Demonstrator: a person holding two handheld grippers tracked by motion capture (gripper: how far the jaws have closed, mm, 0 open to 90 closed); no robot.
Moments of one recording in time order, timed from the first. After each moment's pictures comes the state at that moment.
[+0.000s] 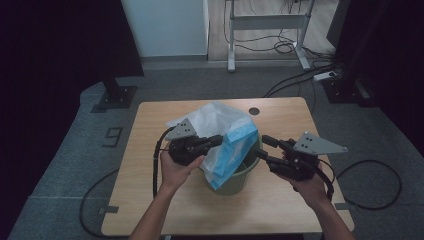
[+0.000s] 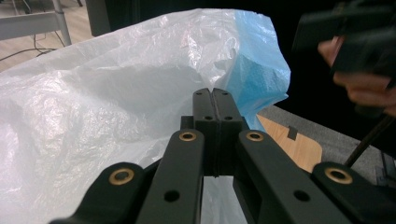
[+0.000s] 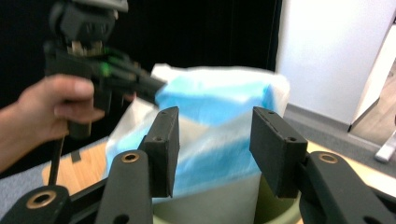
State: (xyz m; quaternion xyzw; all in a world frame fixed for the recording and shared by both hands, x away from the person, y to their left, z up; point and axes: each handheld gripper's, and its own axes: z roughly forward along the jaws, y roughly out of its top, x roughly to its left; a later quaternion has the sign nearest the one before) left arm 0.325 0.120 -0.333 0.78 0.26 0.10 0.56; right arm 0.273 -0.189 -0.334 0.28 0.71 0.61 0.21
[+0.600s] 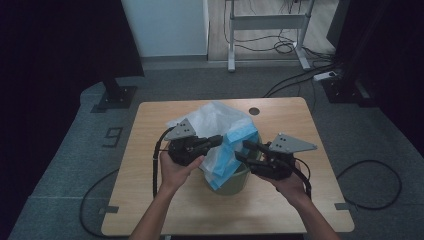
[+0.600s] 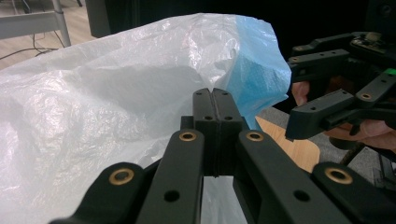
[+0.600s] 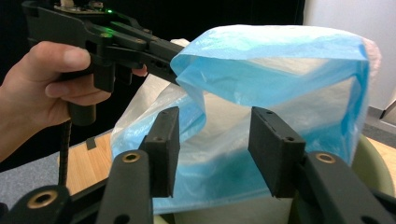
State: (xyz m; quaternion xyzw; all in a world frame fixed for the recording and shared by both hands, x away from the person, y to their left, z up) left arm 0.324 0.121 -0.333 0.78 0.26 0.10 0.56; right arm 0.292 -0.151 -0.355 0.27 0.74 0.60 0.17
